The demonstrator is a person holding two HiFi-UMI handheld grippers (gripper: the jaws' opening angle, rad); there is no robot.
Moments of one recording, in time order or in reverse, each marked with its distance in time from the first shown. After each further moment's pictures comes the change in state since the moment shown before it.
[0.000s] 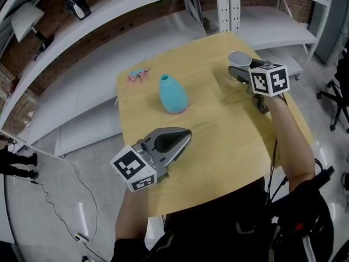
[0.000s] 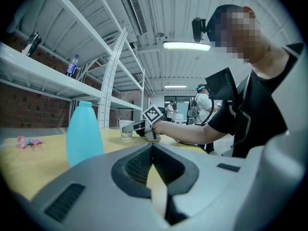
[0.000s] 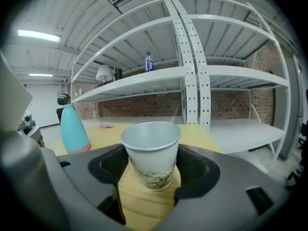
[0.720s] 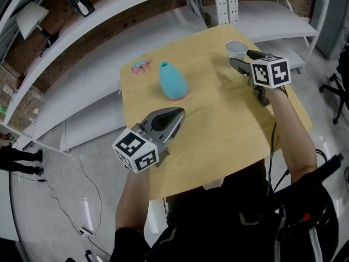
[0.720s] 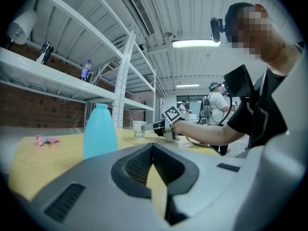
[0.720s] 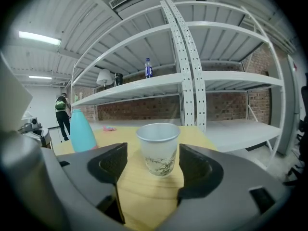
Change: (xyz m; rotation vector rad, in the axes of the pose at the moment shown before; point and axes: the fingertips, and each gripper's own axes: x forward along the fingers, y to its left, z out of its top) left arm -0.006 0.023 -0.001 -0.030 0.002 0.152; right arm -0.030 0.008 0.001 0.032 -0.044 -0.014
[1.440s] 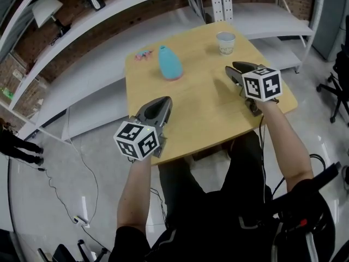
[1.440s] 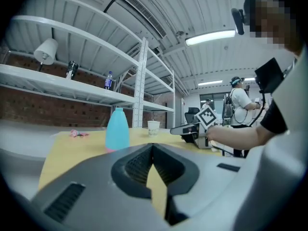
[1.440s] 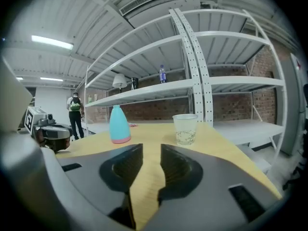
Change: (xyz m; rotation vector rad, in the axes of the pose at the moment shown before) left arm -0.044 -0.028 -0.012 -0.064 -0.004 0.319; right arm -0.083 0.074 -0.042 -0.037 -0.036 0.088
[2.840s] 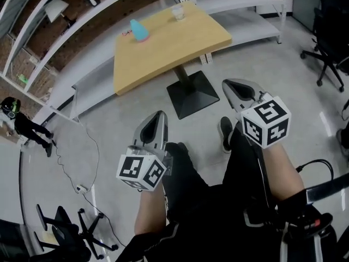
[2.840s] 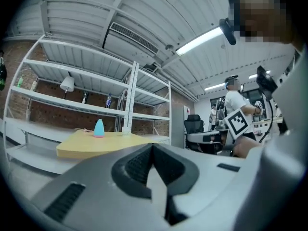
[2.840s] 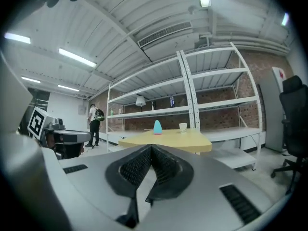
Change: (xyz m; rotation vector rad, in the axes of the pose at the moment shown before) left arm -0.201 -0.389 -0.019 -0.024 -0.113 0.229; right arm -0.440 0.143 -0.104 -0.029 -0.168 0.051
